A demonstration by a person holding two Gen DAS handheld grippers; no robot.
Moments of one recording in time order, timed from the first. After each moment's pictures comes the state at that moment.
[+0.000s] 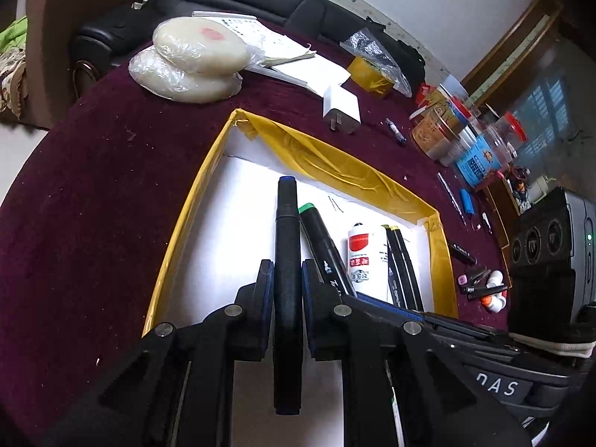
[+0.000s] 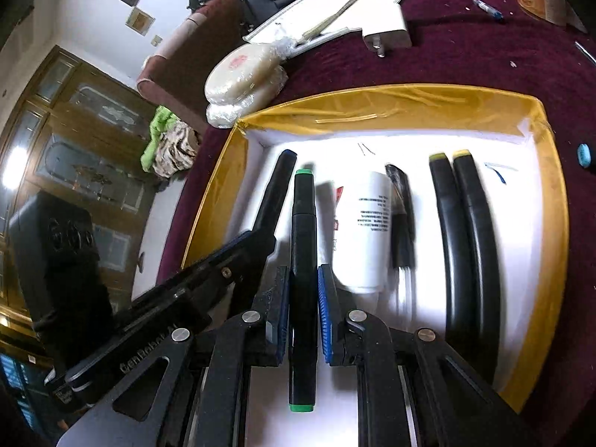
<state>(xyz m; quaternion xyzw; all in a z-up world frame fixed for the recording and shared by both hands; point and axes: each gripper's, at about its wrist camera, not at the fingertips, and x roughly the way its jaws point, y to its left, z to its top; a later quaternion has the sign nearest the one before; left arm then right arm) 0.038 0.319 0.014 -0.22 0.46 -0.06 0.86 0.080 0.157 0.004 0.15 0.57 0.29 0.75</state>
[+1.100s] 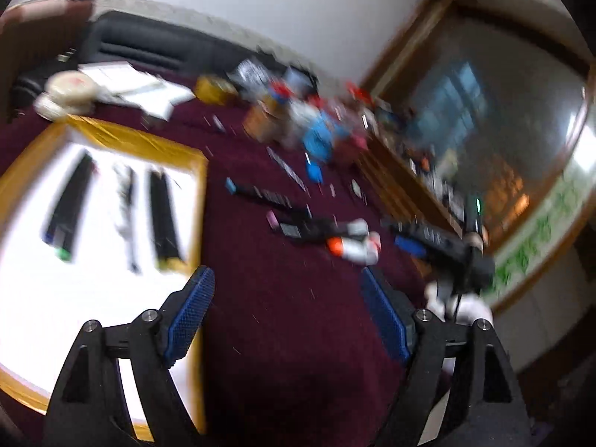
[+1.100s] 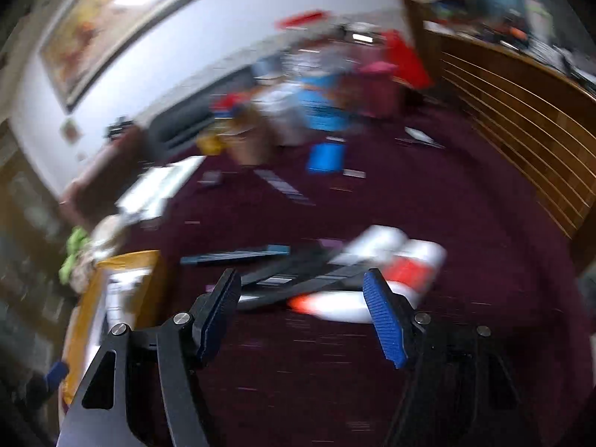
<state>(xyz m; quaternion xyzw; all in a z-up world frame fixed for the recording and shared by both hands) -0.096 0.140 0.088 -0.21 0.35 -0.19 0.89 0.015 -0.196 0.072 0.16 0.40 0.04 0.90</state>
